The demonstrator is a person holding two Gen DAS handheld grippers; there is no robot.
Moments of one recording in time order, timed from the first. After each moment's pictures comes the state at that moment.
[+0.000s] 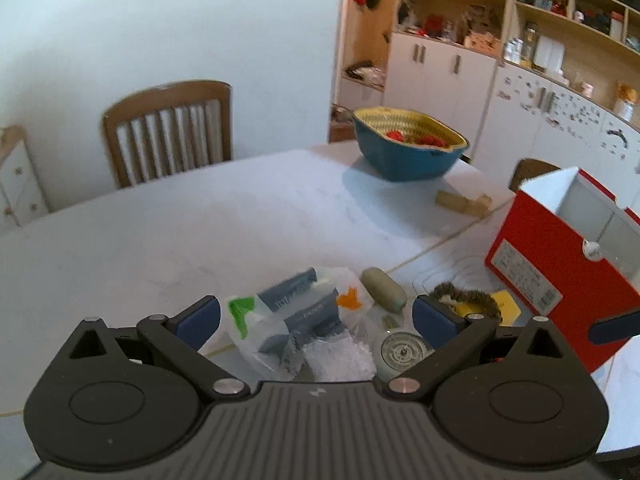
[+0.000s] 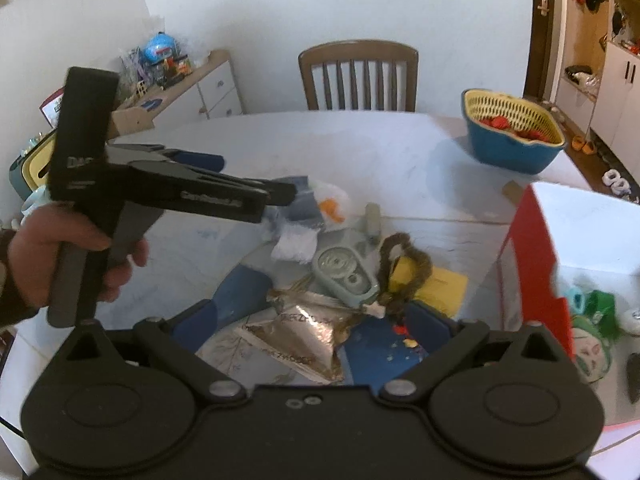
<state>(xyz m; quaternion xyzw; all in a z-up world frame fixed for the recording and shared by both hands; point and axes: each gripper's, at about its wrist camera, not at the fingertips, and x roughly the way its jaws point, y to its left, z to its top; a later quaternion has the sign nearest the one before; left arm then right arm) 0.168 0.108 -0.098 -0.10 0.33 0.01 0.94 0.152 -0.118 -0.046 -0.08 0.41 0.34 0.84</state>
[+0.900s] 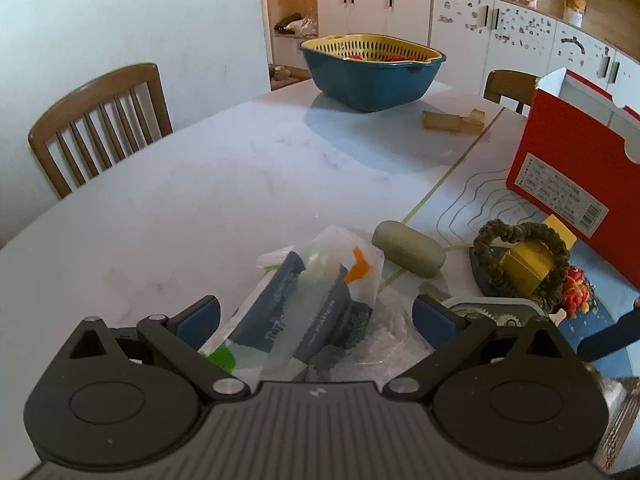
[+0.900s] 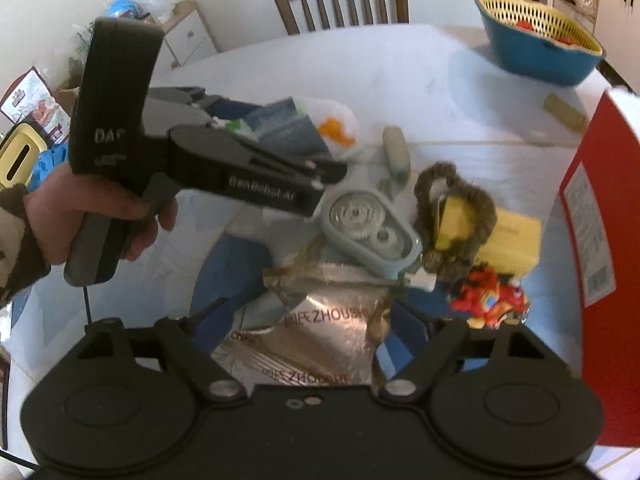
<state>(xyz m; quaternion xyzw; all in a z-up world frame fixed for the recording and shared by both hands) 0.233 0.112 -0.156 -0.01 0.39 -0.08 0.92 0.190 -0.077 -0.110 -0.05 0.51 0.31 0.80</state>
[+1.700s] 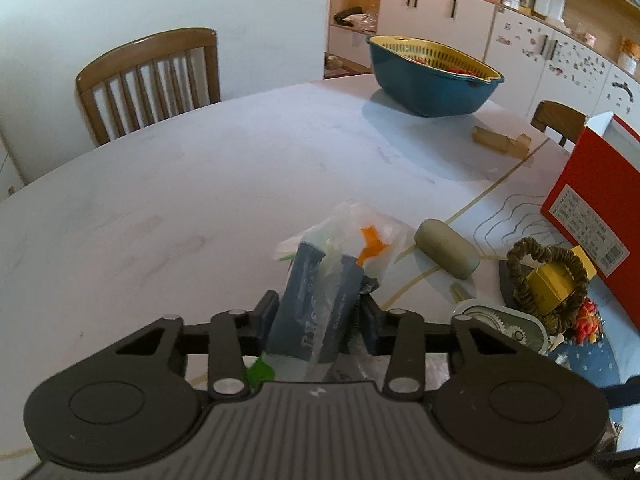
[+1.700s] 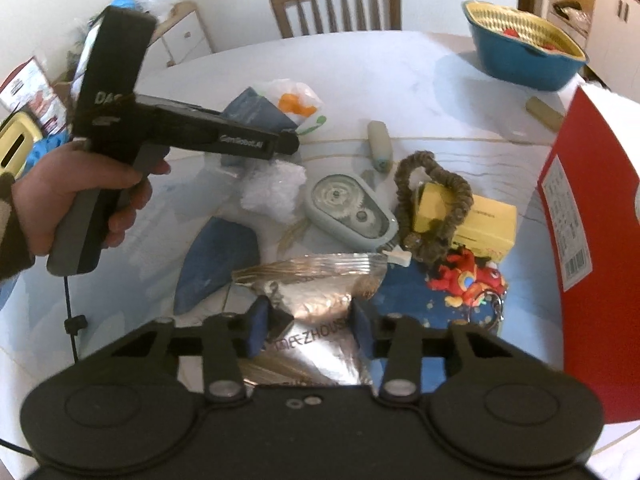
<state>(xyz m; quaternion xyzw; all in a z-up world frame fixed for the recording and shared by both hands) 0.221 0.133 -0.153 -0.08 0.41 -0.01 0.91 0.174 -0.094 -0.112 -0.08 0.49 0.31 0.81</state>
